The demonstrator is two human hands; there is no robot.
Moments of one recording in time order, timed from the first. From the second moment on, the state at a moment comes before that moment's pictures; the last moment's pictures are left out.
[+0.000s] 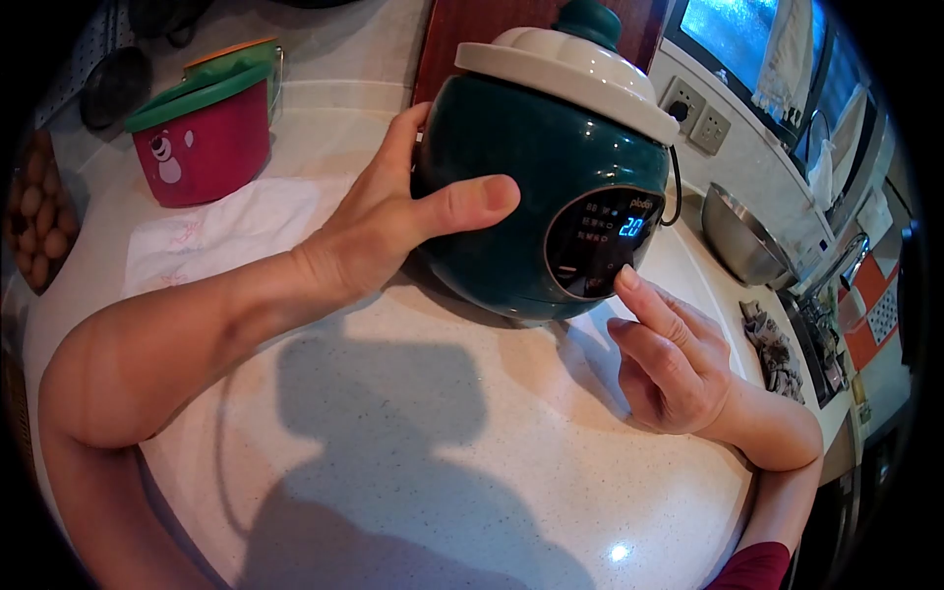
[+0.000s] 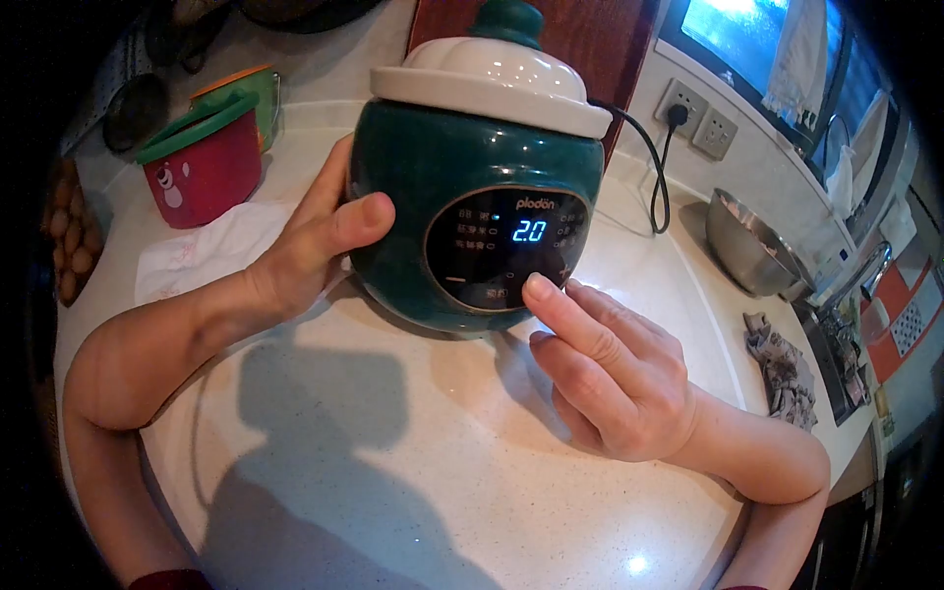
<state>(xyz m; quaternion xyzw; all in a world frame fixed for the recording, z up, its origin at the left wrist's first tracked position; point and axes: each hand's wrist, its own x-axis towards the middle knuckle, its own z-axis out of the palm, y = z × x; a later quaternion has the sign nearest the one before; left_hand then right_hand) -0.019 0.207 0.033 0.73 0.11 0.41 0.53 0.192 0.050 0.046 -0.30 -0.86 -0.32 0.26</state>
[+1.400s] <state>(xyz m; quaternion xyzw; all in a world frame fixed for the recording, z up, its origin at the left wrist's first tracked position) -0.020 0.210 0.033 0.74 0.13 0.40 0.53 0.188 0.041 0.048 -0.37 -0.83 -0.33 0.23</state>
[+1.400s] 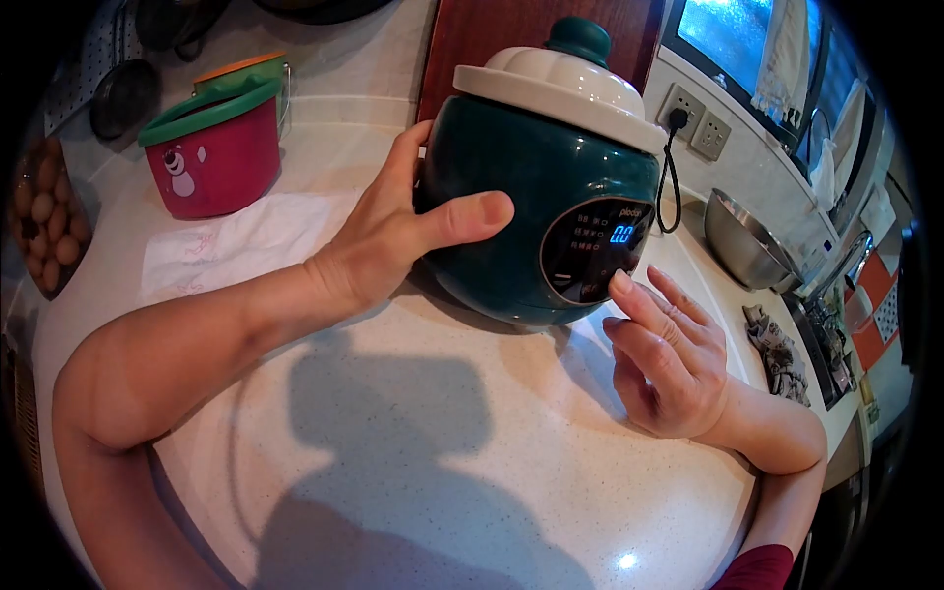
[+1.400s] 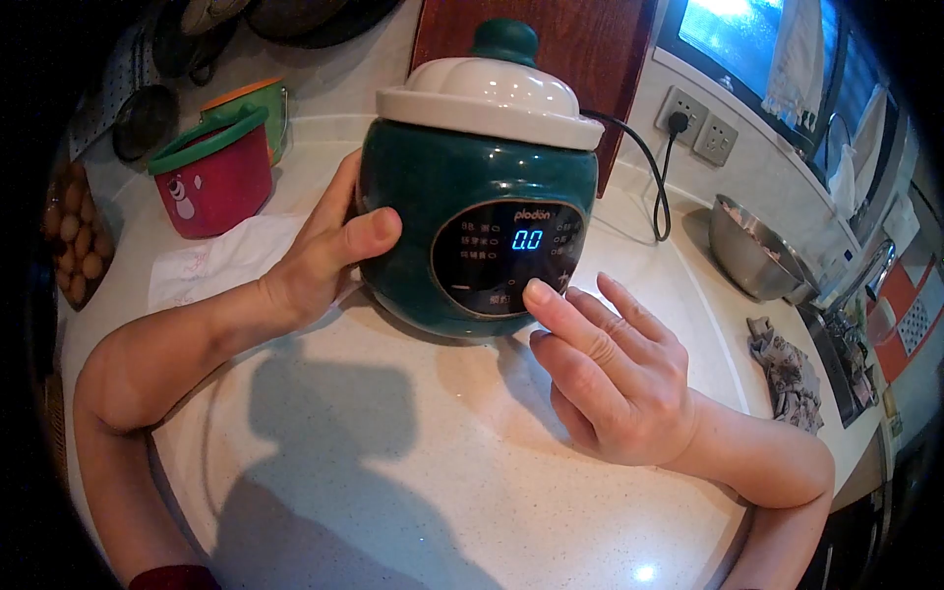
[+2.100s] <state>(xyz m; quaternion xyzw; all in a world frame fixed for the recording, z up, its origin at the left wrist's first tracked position) -0.019 0.206 0.037 0.72 0.12 0.40 0.55 0.193 0.041 0.048 -0.34 -0.83 -0.35 0.25</state>
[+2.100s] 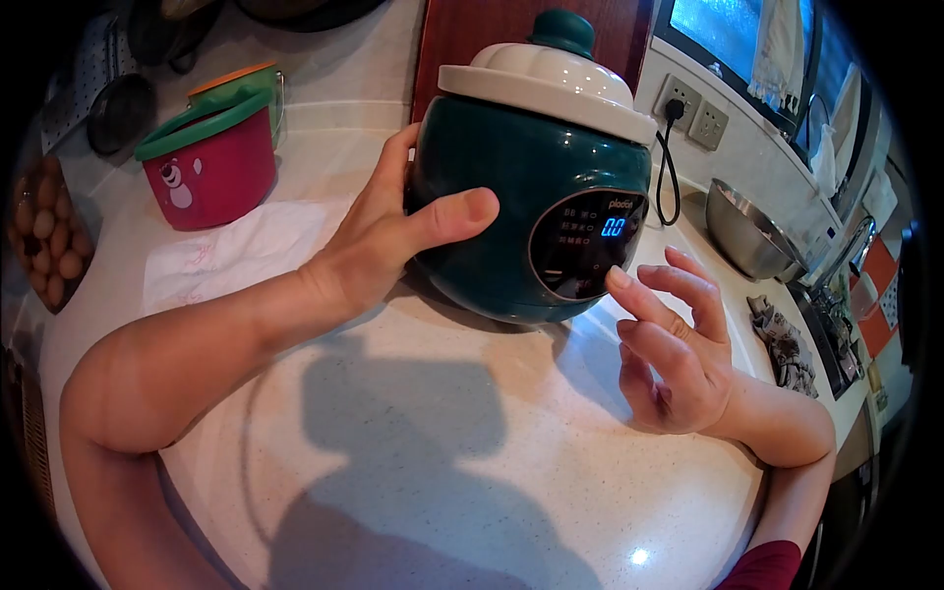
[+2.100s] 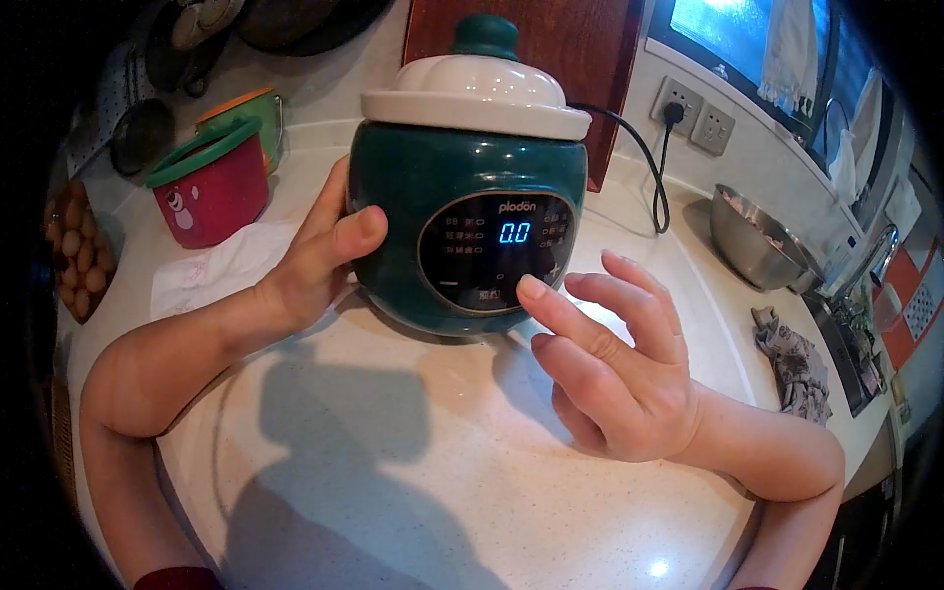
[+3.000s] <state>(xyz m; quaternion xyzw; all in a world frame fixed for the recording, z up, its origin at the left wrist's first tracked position) -0.016 0.202 0.041 0.70 0.05 0.38 0.61 0.193 0.041 0.044 -0.33 -0.82 -0.40 0.26</state>
